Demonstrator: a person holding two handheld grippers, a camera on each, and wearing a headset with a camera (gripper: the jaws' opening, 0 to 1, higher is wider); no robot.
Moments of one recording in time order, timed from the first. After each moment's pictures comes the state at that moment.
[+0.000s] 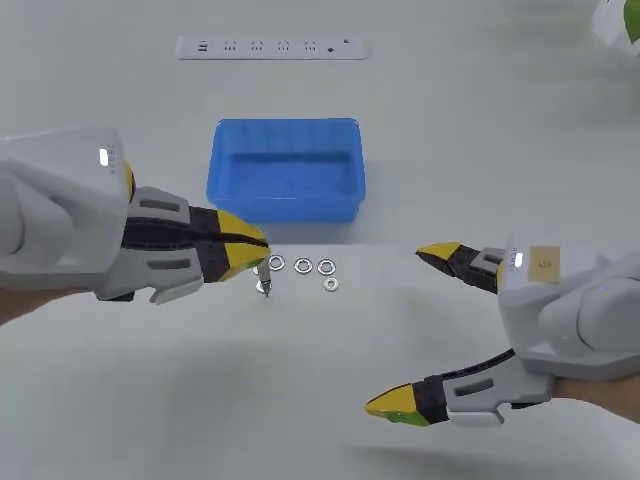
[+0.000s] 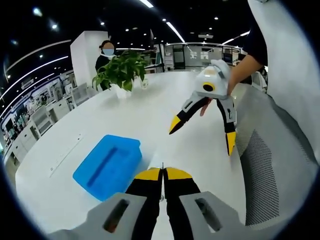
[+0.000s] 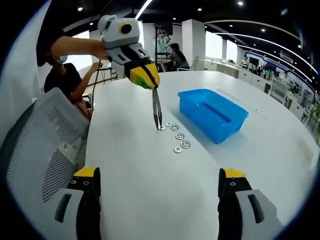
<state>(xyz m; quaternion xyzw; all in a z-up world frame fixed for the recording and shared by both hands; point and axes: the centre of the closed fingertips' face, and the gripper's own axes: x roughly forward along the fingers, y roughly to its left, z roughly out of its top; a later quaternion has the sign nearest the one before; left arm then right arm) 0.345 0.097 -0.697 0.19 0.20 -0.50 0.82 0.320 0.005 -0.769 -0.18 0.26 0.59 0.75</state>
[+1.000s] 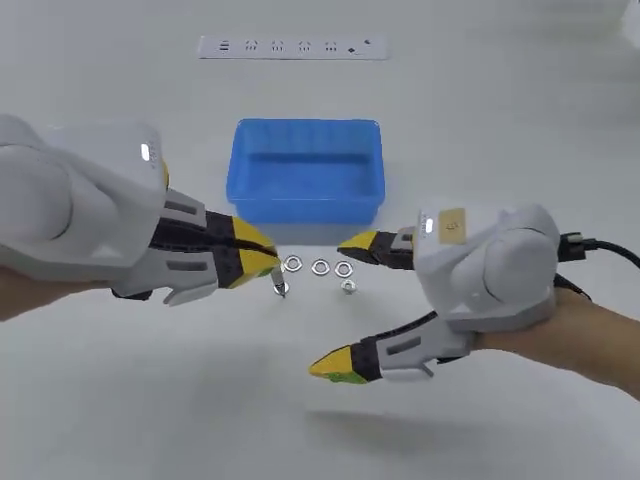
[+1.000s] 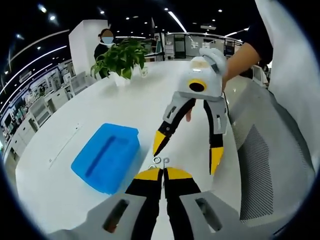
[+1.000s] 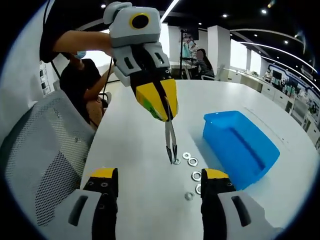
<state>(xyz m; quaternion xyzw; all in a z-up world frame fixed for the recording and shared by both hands) 0.341 0.104 -0.707 0.20 0.25 -0.50 0.80 0.325 0.089 -0.766 -0.20 0.22 0.67 0.68</state>
